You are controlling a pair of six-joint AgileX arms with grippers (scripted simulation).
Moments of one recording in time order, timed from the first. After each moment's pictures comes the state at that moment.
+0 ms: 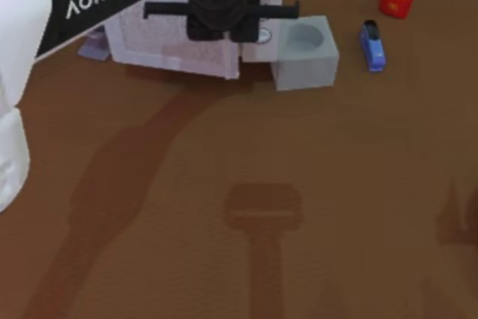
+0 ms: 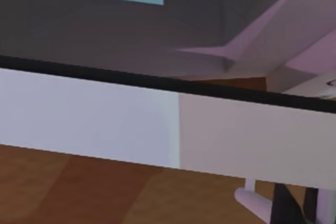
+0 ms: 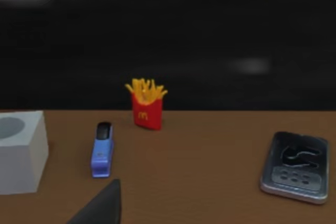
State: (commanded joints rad) left arm -0.58 2.18 1.97 -0.88 -0.24 -0.43; right arm 0.00 0.00 0.00 0.00 0.00 0.00
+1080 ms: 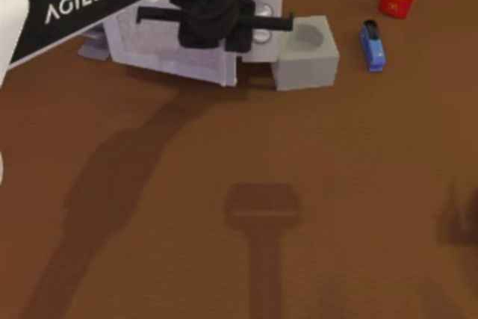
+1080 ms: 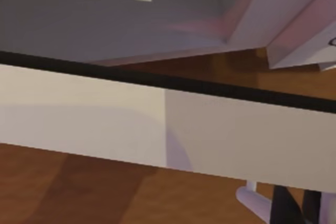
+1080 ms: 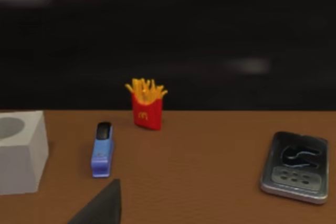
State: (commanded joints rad) left arm -0.57 2.11 1.85 -0.83 -0.20 -0.36; right arm 0.00 0.00 0.00 0.00 0.00 0.00
